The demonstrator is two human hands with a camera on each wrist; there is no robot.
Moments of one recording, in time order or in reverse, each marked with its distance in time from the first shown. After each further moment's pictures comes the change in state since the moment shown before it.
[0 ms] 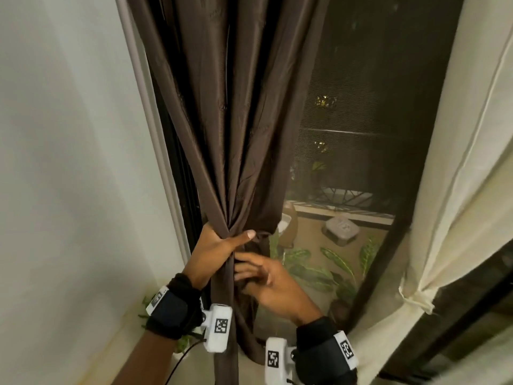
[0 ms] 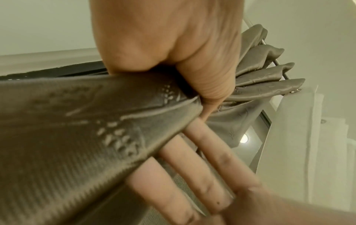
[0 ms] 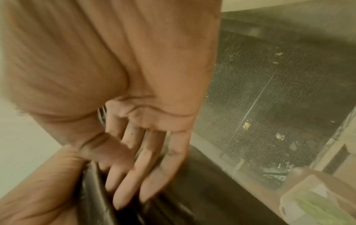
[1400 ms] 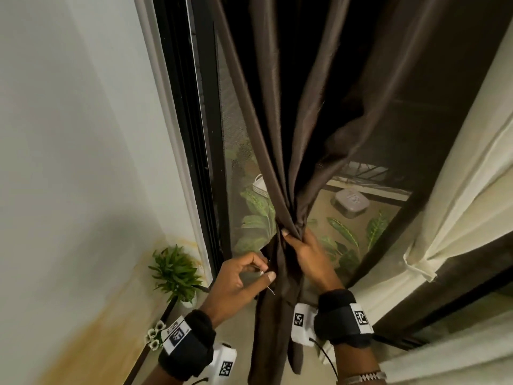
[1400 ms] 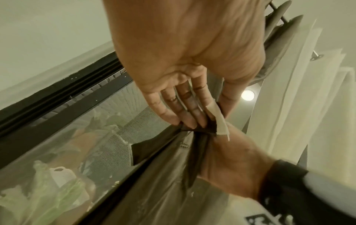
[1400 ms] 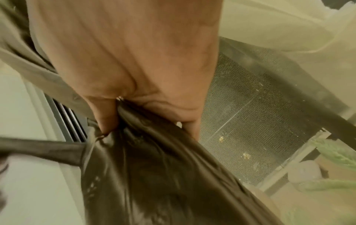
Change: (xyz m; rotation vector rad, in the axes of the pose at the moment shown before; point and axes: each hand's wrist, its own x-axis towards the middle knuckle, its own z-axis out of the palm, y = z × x) left_hand -0.099 -0.099 0.016 0.206 -0.249 0.026; right_hand -0.004 0.096 -0.051 0.041 0.340 0.284
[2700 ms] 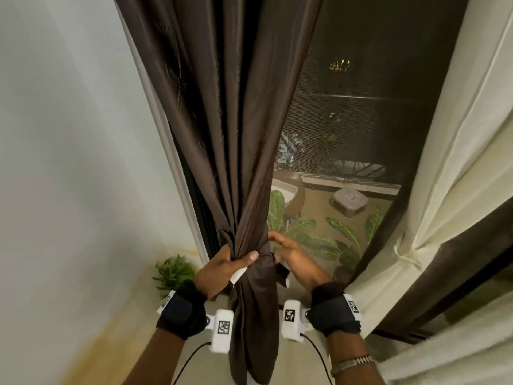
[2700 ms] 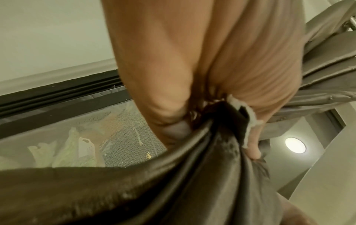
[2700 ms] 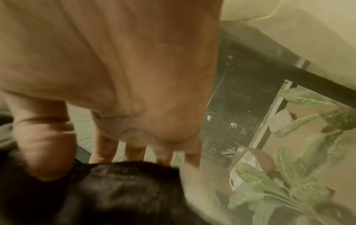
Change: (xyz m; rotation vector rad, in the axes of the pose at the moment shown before) left_hand 0.029 0.004 -0.023 -0.270 -0.126 -0.236; right_hand -0.026 -0.024 0.011 0.177 -0.300 0.128
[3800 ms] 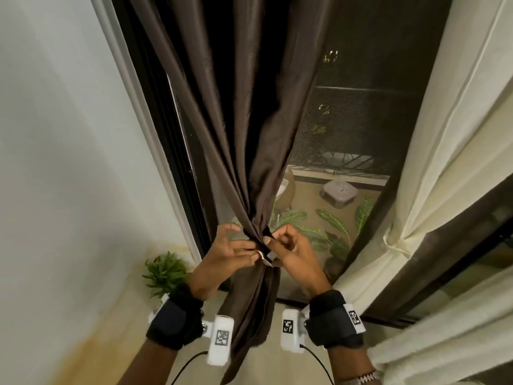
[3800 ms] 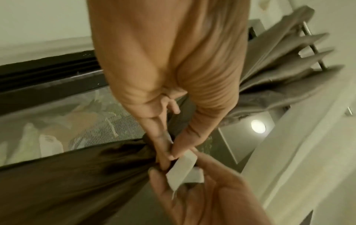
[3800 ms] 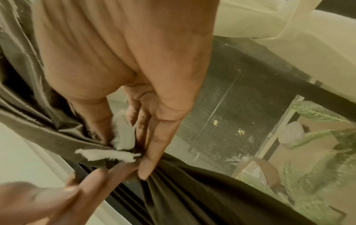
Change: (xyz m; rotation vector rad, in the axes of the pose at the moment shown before) left_hand 0.002 0.023 0.022 -0.084 0.043 -0.069; right_hand -0.015 0.015 -0.008 -0.054 0.272 -0.181
